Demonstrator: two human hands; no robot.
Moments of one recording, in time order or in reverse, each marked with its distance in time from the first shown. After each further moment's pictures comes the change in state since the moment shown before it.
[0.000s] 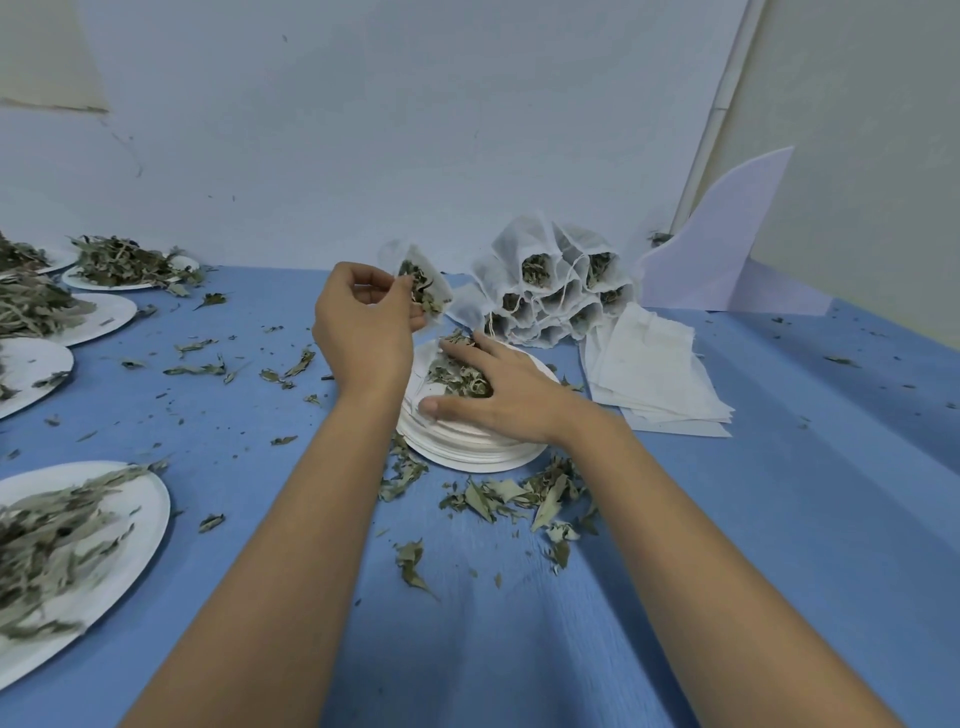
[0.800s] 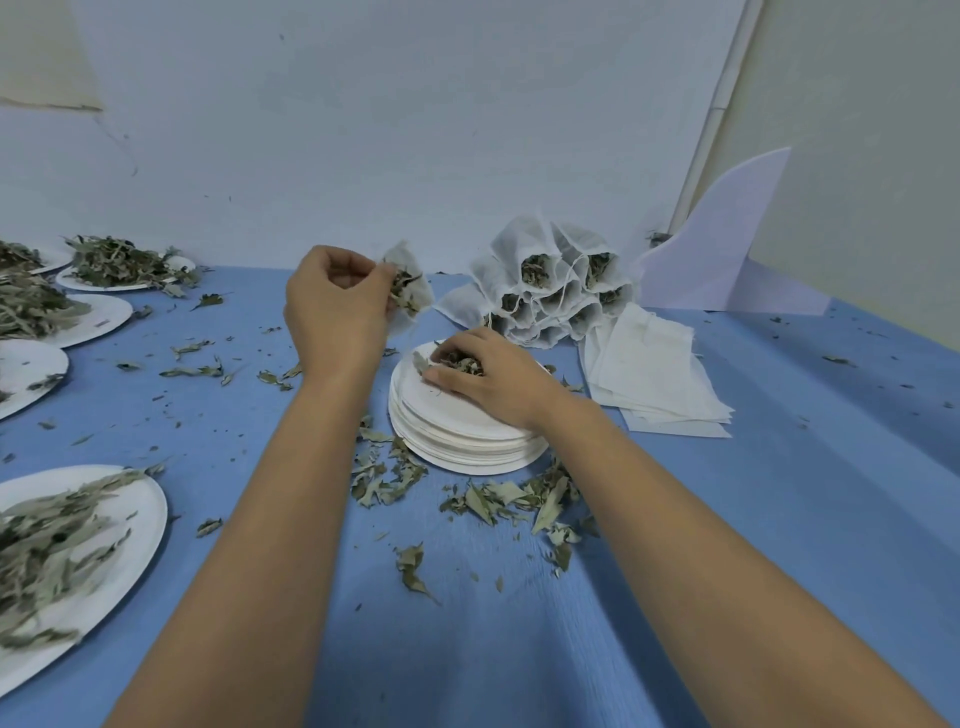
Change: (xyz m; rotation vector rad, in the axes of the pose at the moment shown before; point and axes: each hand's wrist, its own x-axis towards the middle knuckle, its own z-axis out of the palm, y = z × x) left_hand 0.015 0.010 -0.016 0.130 -0.052 0.039; right_hand 0.027 0.004 0.003 0.009 0.133 -0.135
